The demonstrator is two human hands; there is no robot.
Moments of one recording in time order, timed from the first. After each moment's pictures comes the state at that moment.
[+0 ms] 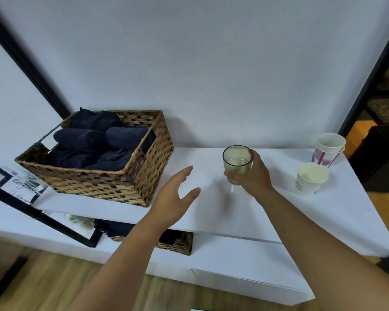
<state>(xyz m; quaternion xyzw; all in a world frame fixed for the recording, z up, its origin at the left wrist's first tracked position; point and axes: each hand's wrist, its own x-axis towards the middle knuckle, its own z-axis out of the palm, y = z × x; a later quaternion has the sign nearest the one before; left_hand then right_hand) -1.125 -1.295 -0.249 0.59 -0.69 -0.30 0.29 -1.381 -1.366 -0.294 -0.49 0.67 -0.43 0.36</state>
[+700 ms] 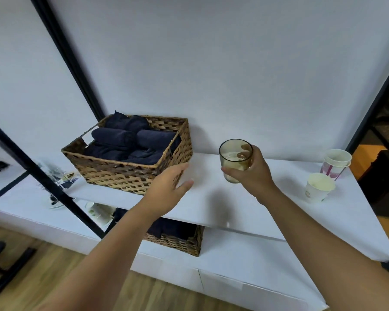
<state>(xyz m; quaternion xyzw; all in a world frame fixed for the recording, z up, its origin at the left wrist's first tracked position) -1.066 -1.259 -0.182 0.60 -0.72 -0.23 0.27 -1.329 -1.316 -0.217 -0.54 0.55 -0.49 0.39</state>
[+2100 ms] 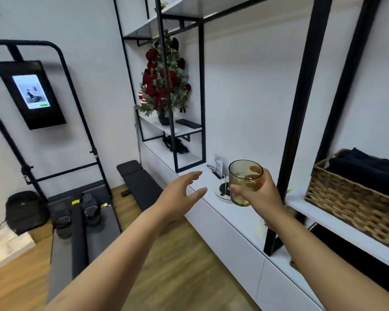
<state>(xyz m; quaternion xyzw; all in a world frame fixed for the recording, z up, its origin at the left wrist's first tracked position) -0.498 -0.884 -0.095 0.77 -0.51 -0.07 0.36 -0.686 -1.061 -0.123 -0.70 0.29 -0.39 0.52</state>
